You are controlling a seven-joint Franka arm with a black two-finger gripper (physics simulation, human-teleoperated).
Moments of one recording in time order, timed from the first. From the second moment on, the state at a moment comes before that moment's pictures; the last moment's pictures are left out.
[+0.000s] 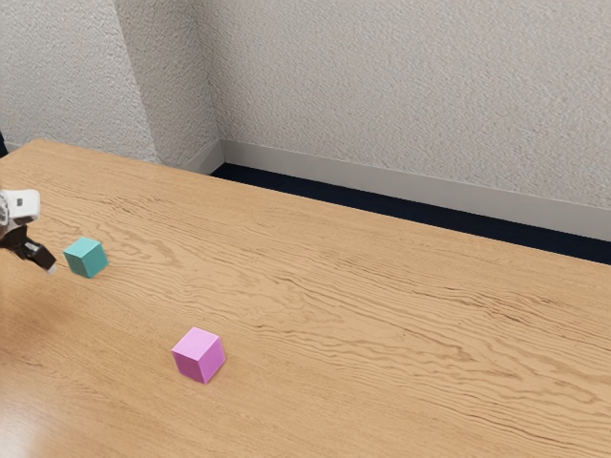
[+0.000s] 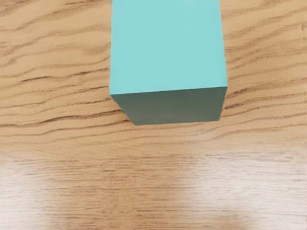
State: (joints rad) arm 0.73 0.32 -0.04 -2.07 -0.22 2.70 0.94
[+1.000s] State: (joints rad) arm 0.72 0.57 -0.09 -1.81 -0.58 2.72 1.20
